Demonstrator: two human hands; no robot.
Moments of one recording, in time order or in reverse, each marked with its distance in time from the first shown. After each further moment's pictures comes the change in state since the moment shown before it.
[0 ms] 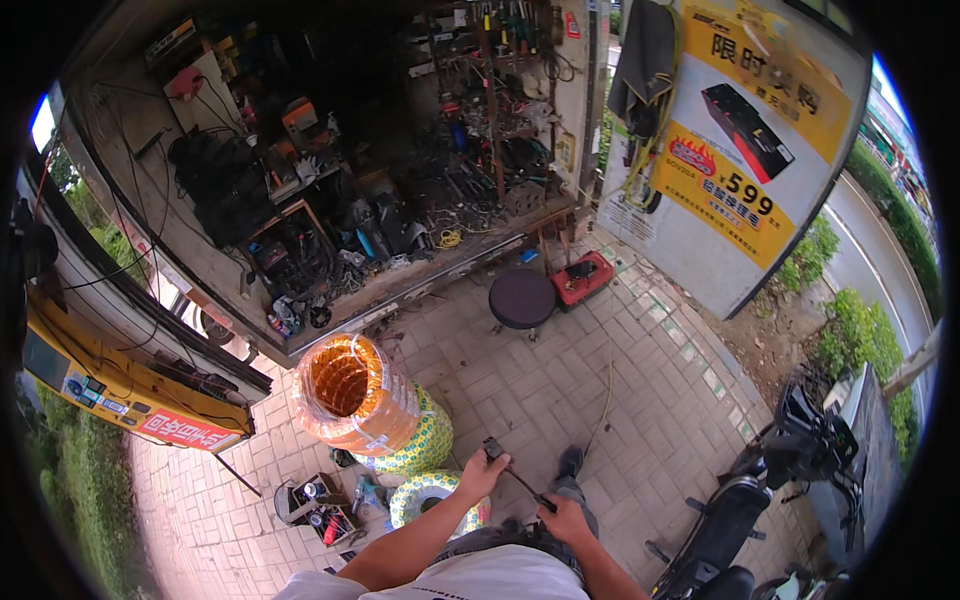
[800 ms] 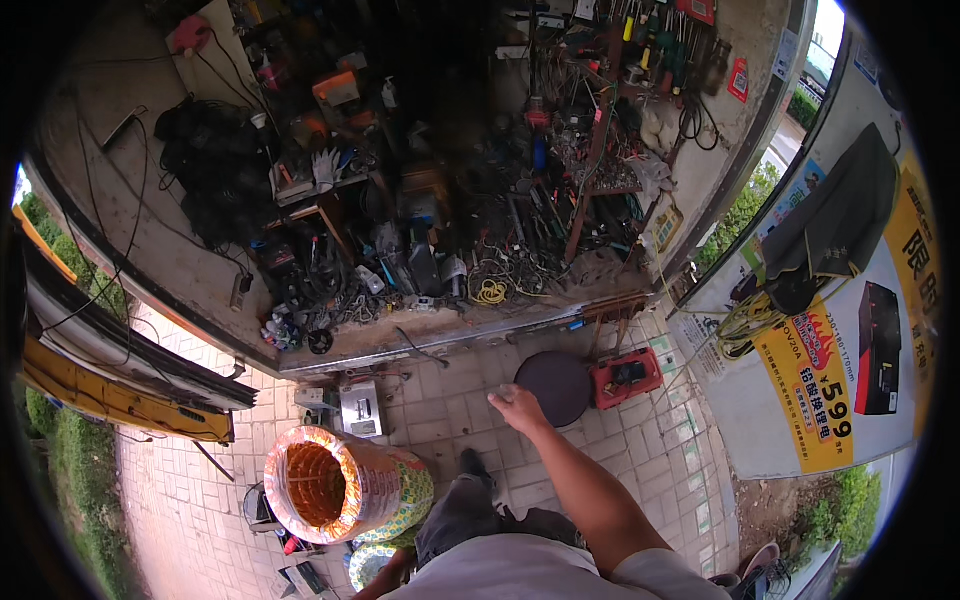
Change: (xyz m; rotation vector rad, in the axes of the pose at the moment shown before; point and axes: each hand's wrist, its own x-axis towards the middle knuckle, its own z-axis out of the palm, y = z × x) left_hand 0.163 -0.126 -0.151 0.190 0.185 -0.721; right_hand 0.655 -0.241 -0.013 -0.103 -0.316 -0.121
